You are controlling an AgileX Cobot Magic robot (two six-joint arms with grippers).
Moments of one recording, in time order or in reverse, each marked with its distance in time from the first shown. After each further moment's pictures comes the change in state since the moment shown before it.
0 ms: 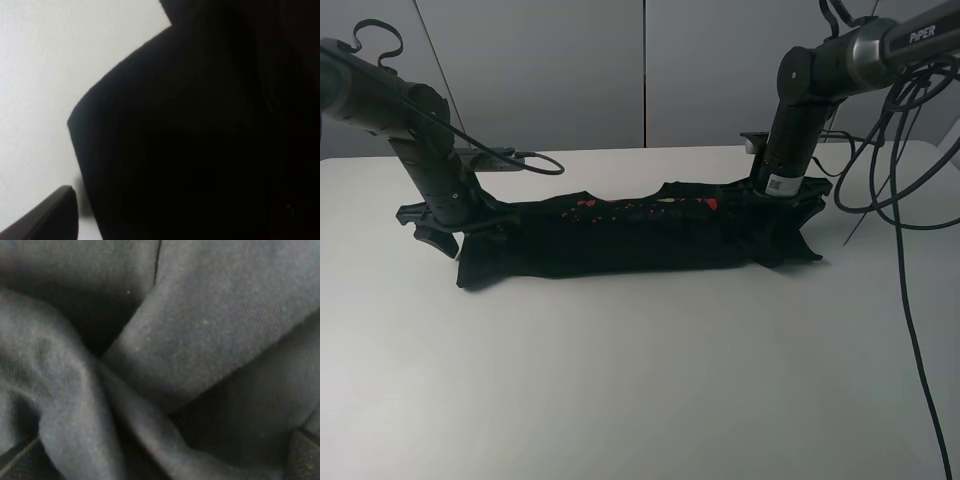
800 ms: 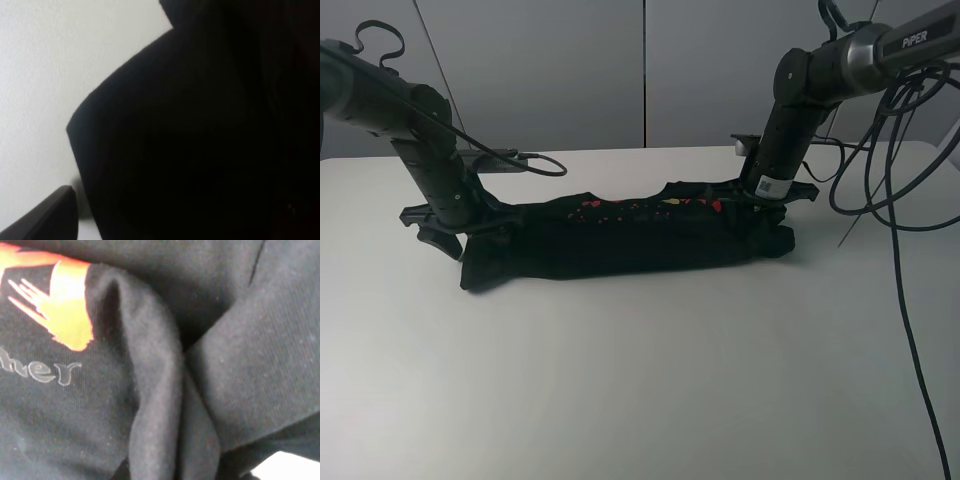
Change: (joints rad) left arm 0.000 0.002 0.000 -0.013 0.000 0.020; right arm 0.007 0.024 -0.009 0.096 0.006 -0.072
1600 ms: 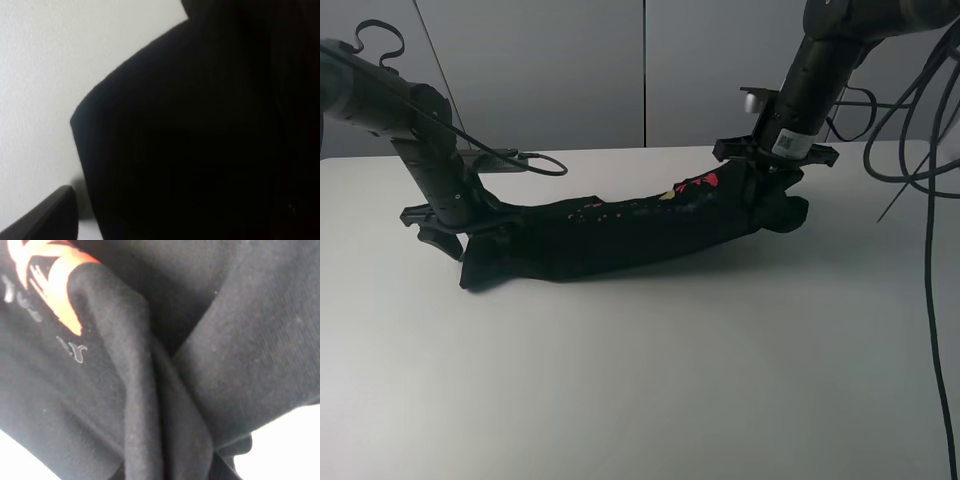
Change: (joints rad) left arm 0.000 0.000 0.000 -0.004 0.002 0.002; right arm 0.000 -0.217 0.023 0.094 0.159 -0.053
